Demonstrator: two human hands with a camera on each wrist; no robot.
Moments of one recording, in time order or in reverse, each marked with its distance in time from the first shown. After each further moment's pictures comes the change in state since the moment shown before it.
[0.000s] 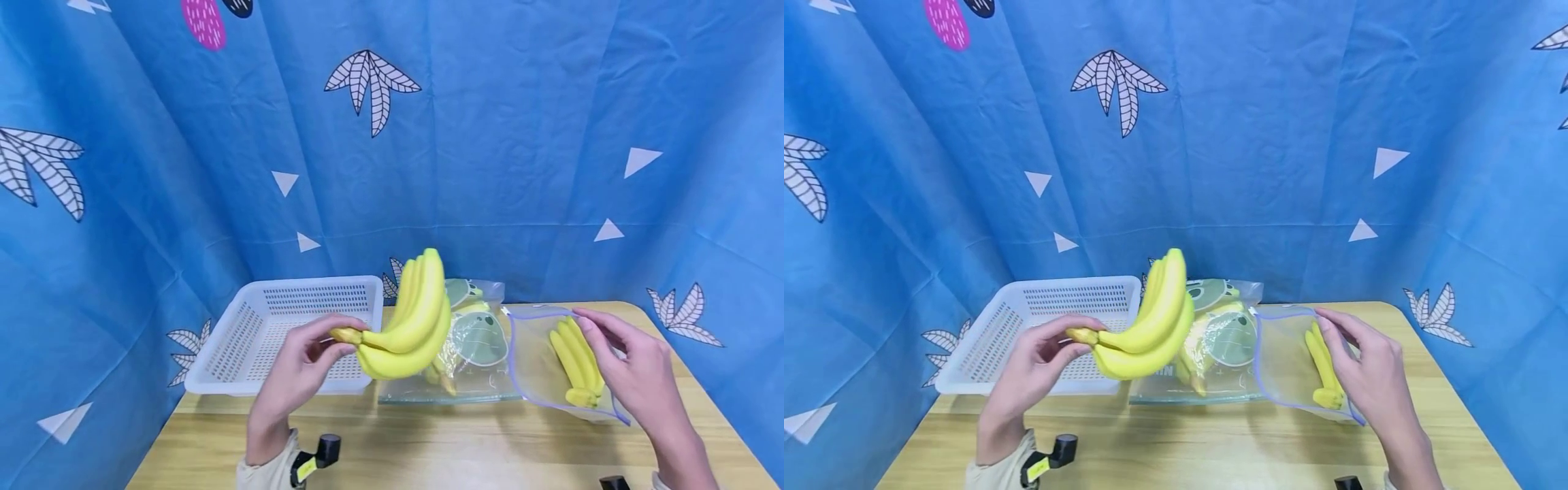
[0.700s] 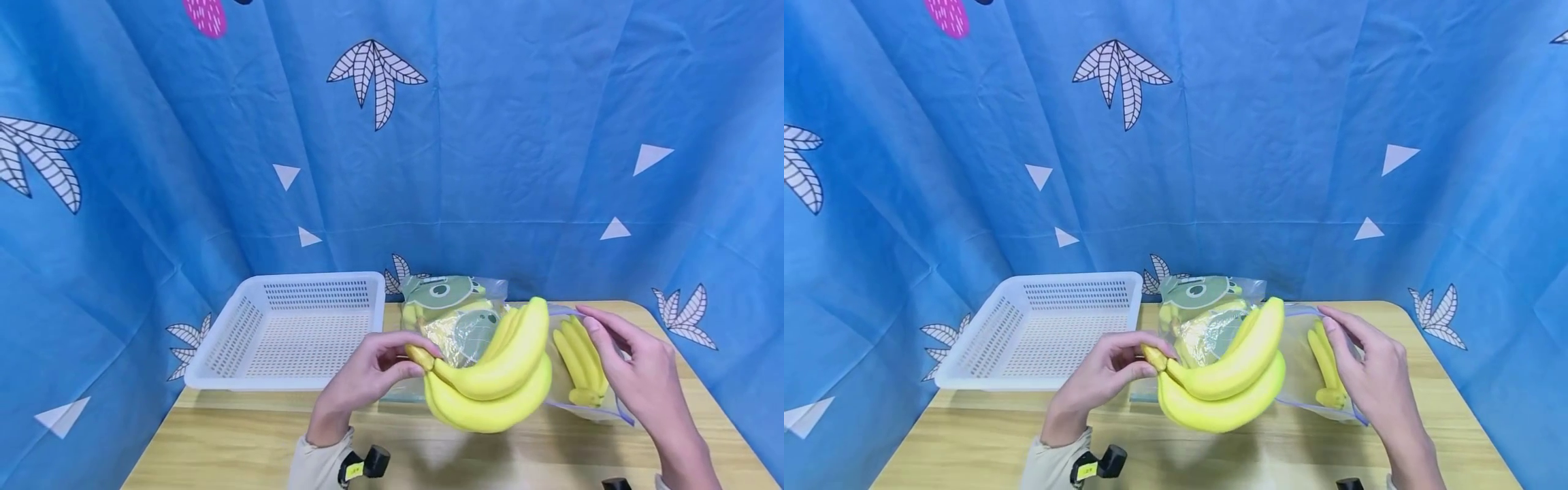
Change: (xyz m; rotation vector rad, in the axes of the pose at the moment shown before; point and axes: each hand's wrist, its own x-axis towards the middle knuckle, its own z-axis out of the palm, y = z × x) left_hand 0.025 -0.022 0.071 -0.336 -0.259 0.070; right_hand 0.000 -0.001 0.001 0.008 -0.019 -0.001
